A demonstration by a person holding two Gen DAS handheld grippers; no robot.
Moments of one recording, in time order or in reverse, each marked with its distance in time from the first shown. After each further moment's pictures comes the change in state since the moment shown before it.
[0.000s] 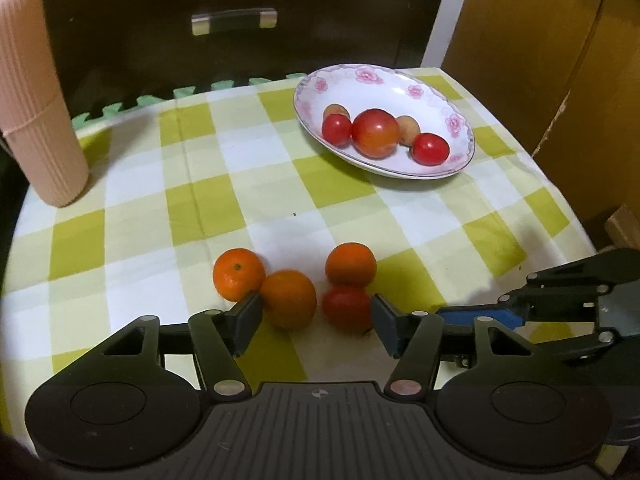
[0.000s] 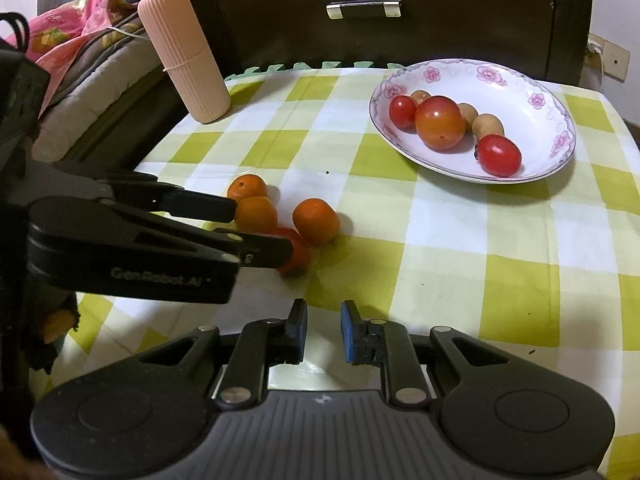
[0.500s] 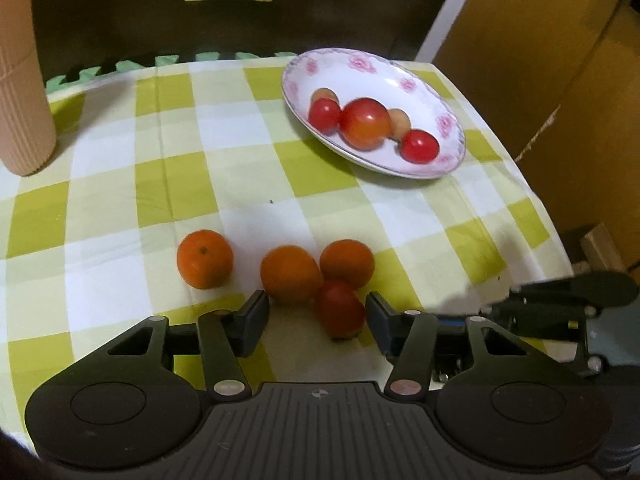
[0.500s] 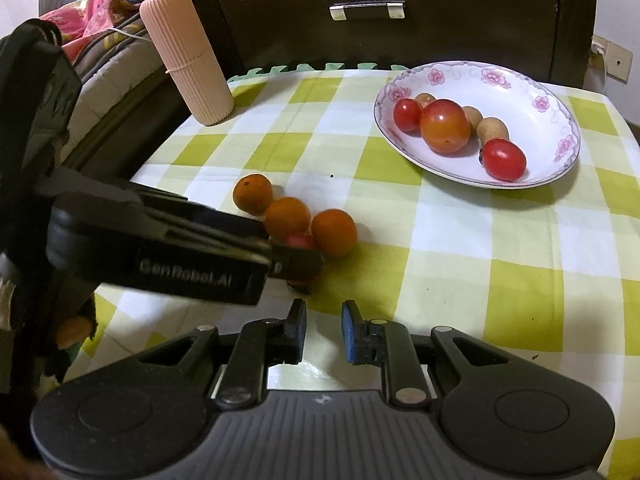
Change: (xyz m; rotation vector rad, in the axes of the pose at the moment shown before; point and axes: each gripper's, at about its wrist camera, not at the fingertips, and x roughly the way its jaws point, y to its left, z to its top) left arm 0.012 0.006 0.004 -0.082 0.058 -0.112; right arm 0.000 0.000 0.001 0.001 0.000 0.010
